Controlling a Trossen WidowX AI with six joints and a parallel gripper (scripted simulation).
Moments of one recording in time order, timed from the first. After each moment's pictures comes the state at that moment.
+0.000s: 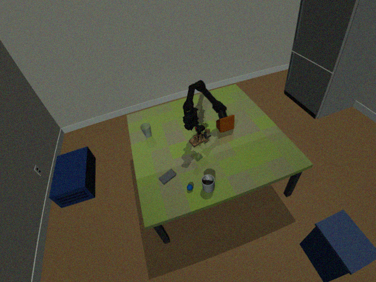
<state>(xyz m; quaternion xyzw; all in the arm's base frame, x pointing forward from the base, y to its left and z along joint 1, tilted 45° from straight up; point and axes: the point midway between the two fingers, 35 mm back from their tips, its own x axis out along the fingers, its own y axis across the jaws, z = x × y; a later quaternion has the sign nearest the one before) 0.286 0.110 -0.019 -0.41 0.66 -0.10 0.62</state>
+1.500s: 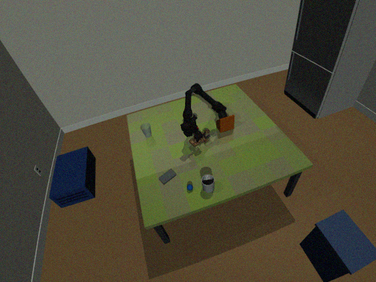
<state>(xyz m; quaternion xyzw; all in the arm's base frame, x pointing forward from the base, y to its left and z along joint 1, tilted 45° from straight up) 0.299 0.031 -0.066 -0.37 0.67 -0.16 0.63</state>
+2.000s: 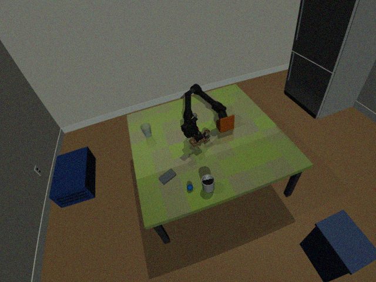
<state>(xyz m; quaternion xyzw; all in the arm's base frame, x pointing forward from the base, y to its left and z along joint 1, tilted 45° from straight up) 0.298 0.022 -0.076 -0.37 0.67 -0.16 0.63</state>
